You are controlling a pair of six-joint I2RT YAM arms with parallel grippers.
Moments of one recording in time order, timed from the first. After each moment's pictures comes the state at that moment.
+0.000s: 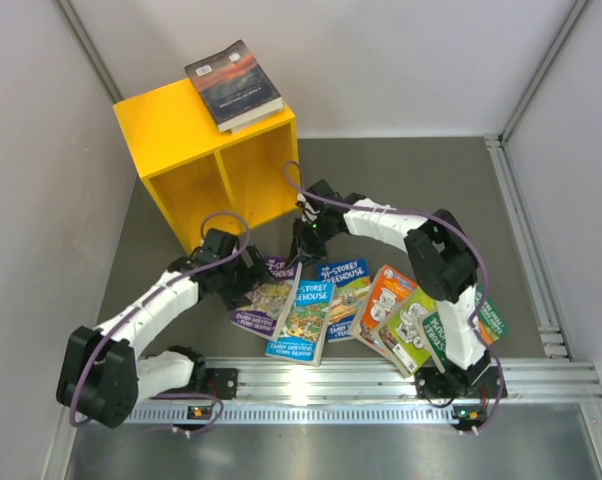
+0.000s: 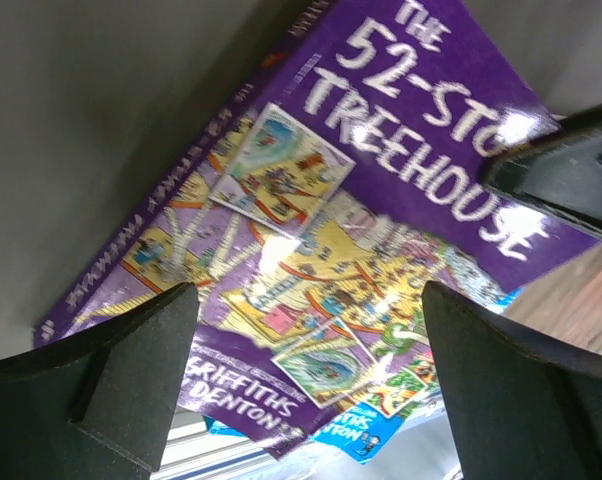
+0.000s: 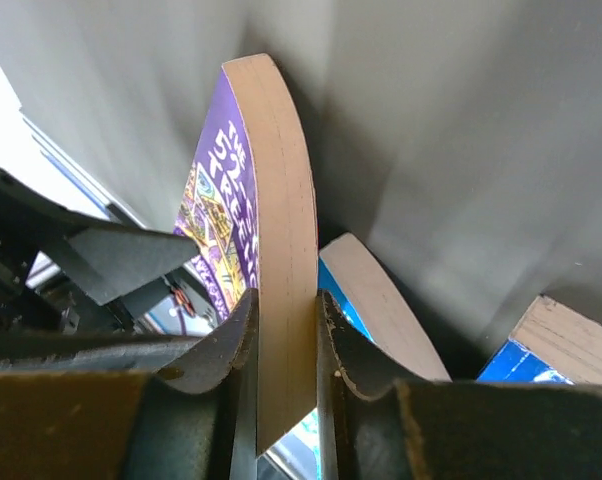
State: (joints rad) left arm -0.37 1.16 0.62 -0.51 0.22 -0.93; right arm 0.72 2.09 1.54 -0.54 -0.57 0.72
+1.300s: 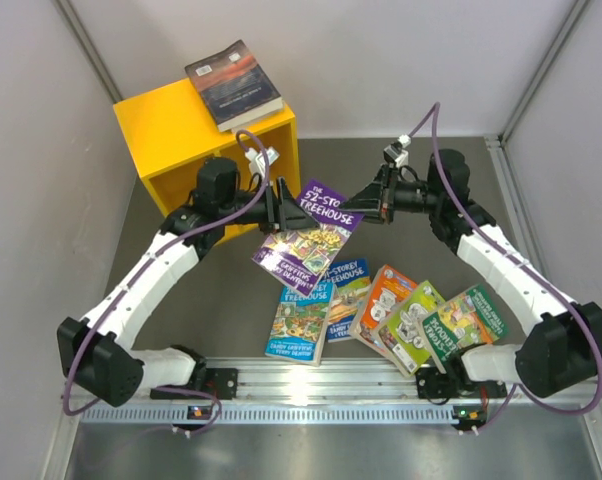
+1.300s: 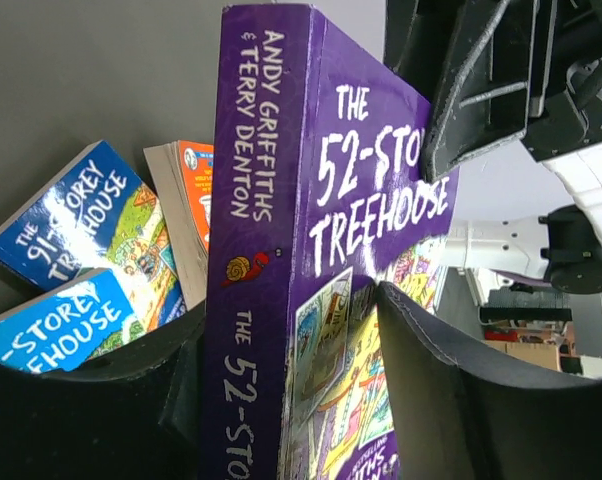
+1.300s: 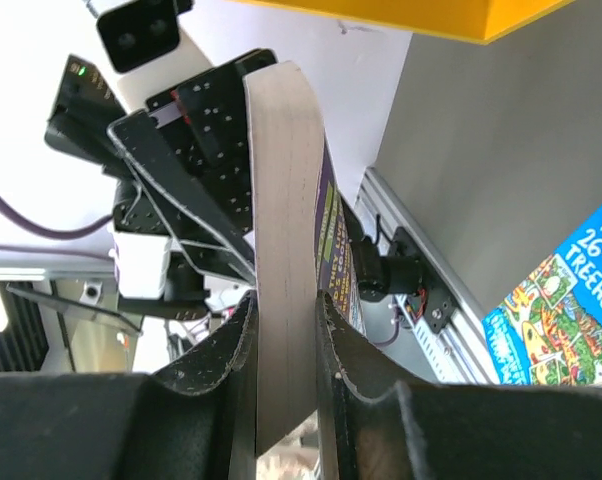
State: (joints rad) left arm -0.45 1.27 1.18 -0.31 0.79 -0.73; right arm 0.35 1.29 1.07 0.00 -0.94 1.15
